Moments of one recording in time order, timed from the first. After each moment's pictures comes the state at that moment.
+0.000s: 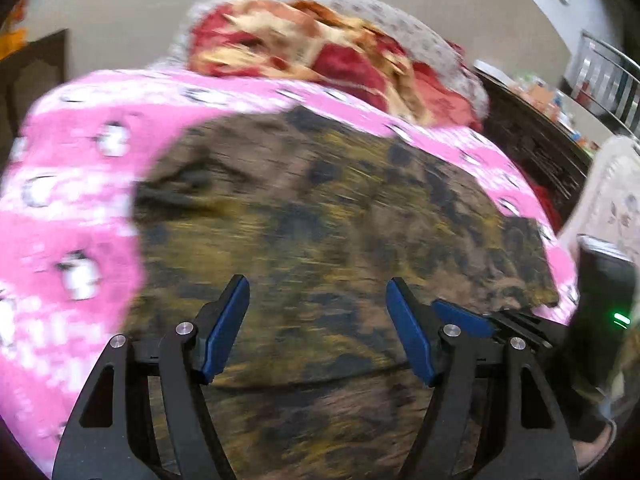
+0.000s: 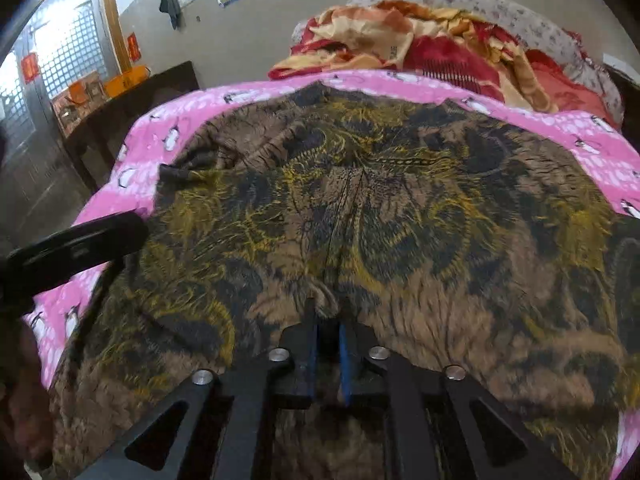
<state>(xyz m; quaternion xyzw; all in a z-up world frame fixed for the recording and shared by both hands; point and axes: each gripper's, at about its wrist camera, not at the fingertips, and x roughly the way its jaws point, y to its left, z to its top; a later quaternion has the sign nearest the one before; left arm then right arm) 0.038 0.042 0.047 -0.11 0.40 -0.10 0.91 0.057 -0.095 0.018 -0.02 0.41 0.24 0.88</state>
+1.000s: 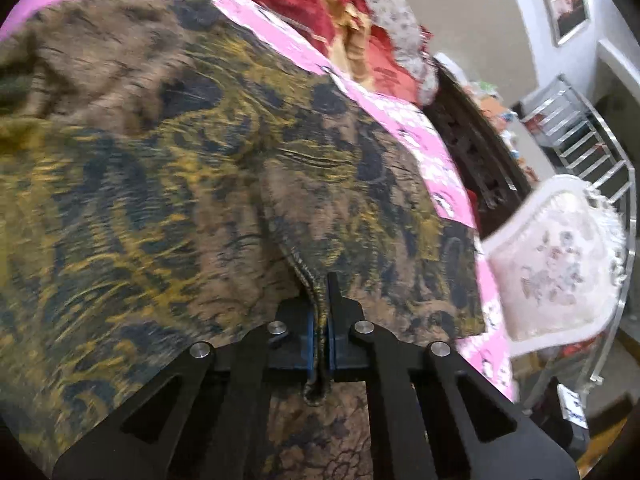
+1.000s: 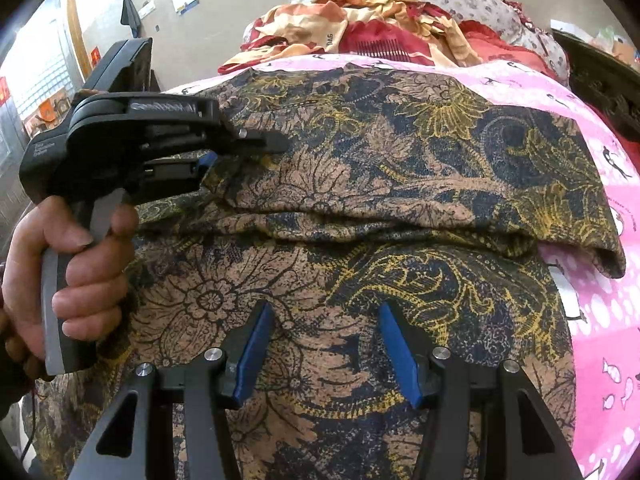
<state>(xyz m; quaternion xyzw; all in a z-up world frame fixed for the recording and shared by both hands) 0.101 0.003 0.011 -0.25 0.45 -0.22 0.83 -0.008 -0.171 0.001 0.00 0.43 0.17 0.89</state>
